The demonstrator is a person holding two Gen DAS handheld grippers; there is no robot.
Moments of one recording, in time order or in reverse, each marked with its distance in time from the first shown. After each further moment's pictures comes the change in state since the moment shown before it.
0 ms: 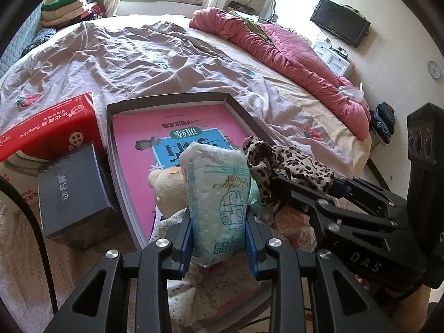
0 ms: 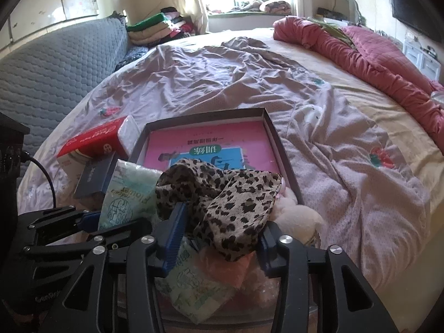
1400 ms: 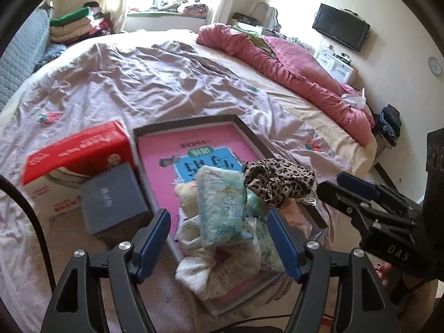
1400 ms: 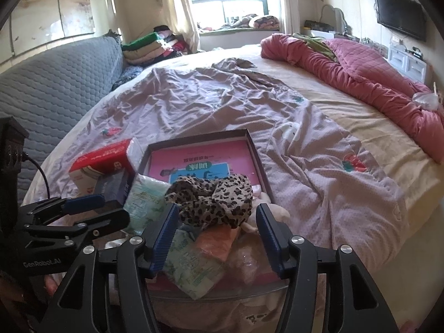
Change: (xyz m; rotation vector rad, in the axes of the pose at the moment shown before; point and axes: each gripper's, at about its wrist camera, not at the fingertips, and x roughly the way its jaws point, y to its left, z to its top) left arm -0.060 -0.006 -0.001 0.028 -0.079 0.090; right arm -0.067 -0.003 -0.006 0.036 -0.108 -0.023
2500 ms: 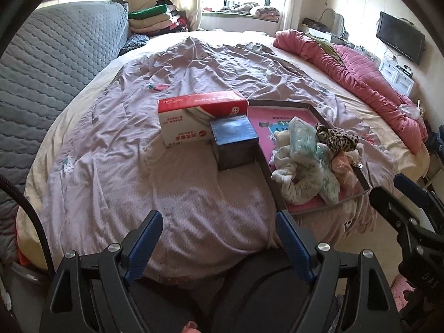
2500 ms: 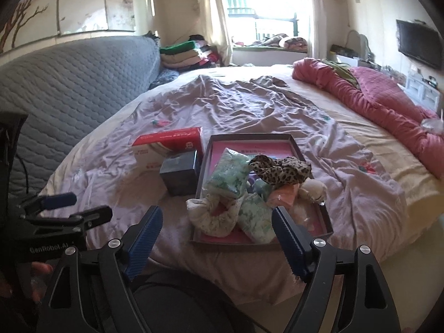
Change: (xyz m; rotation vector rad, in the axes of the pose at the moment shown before) left arm -0.115 0.026 -0.095 -0.161 0.009 0.368; right arm -0.085 0.089 -0.068 -0.112 -0.072 0.083
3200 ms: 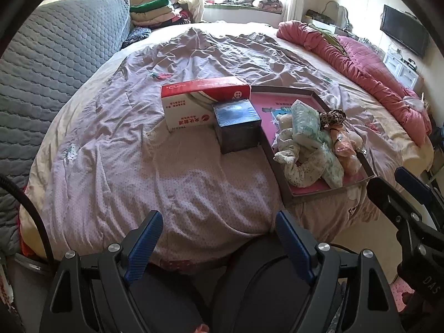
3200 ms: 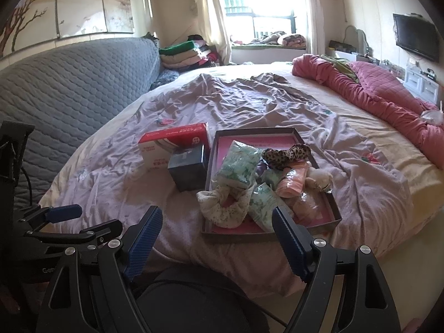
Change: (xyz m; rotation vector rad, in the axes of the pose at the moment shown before) left arm 0.000 -0.003 -0.015 0.005 0.044 0.029; right arm 0.000 0.010 -0.009 0.017 0.012 0.008
